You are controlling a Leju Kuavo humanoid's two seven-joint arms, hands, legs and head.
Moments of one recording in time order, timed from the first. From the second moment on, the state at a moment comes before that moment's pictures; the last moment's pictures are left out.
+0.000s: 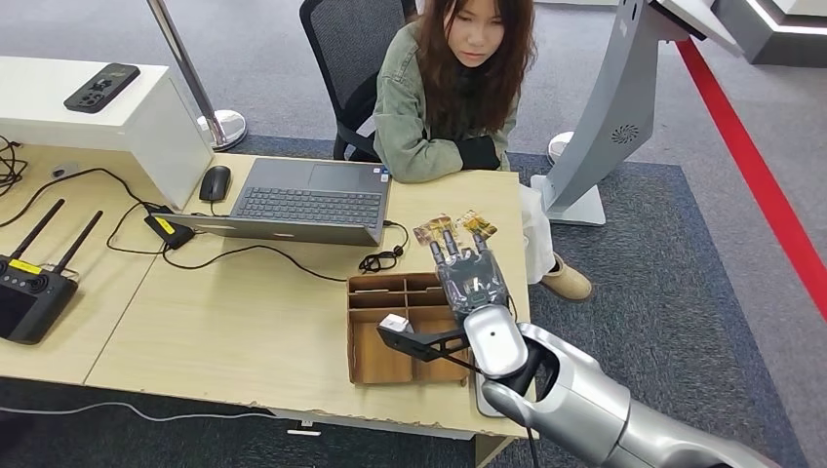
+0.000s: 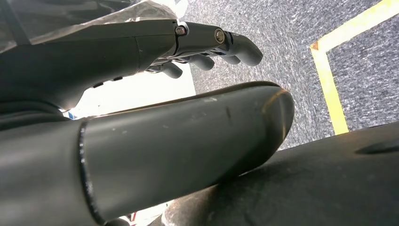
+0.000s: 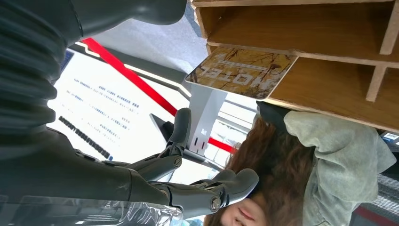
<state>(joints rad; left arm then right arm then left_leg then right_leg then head) -0.13 -0.07 -1.23 -0.24 0.75 0.10 0.64 -0.65 -0.27 1.07 -1.53 1.11 0.44 0.63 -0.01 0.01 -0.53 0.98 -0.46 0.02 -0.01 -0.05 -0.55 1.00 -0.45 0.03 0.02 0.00</state>
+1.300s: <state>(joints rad) -0.13 -0.07 -1.23 -0.24 0.75 0.10 0.65 -0.59 -0.23 1.01 -1.53 1.10 0.36 0.63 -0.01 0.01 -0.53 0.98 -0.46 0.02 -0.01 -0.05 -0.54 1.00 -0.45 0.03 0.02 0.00</state>
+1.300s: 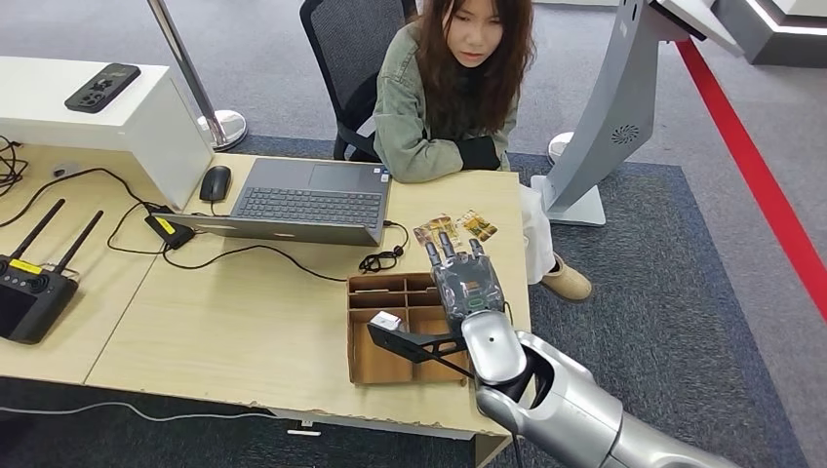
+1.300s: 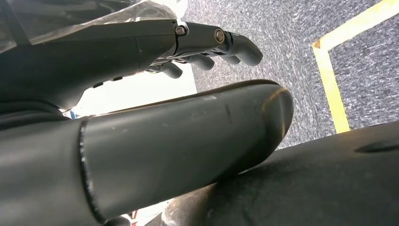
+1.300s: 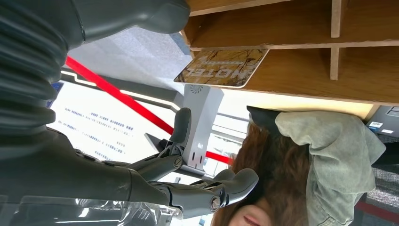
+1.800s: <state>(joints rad) -0.13 -0.07 -1.22 -0.24 0.75 0.10 0.65 -0.59 -0.20 1.02 -1.49 1.10 0.33 0.63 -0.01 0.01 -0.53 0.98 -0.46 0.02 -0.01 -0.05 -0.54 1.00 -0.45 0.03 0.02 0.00</state>
